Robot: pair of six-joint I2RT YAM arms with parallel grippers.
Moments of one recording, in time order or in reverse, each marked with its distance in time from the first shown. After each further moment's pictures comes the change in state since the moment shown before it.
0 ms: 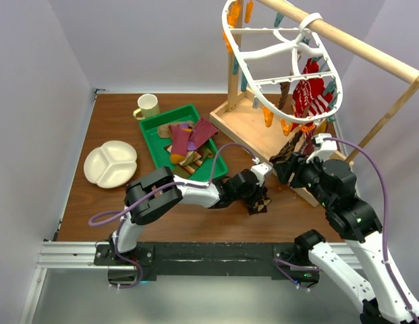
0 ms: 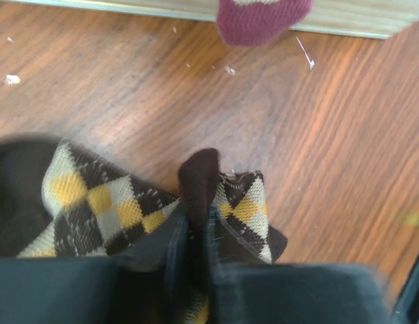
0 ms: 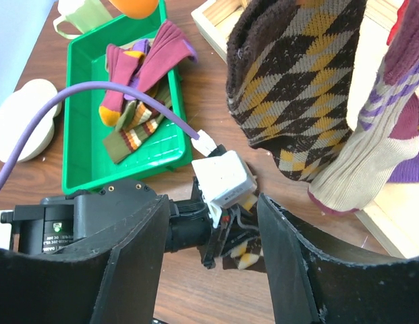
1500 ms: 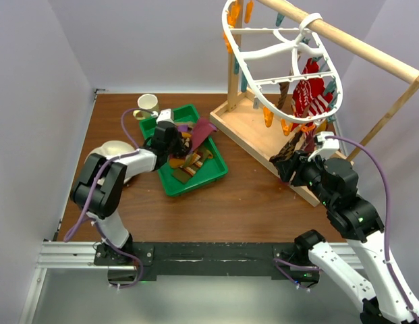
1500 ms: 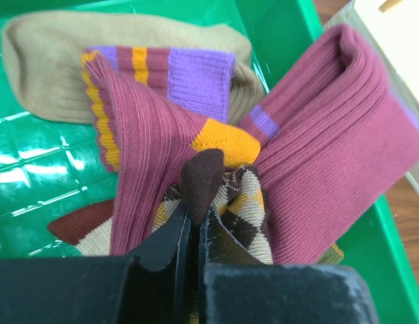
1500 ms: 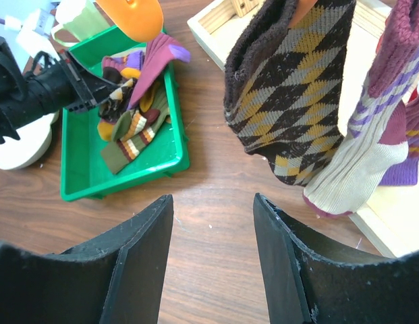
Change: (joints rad) left arm 0.734 -0.298 -0.251 -0.039 -0.126 -0.121; right arm 0.000 0.013 0.030 -0.009 0.021 -0.005
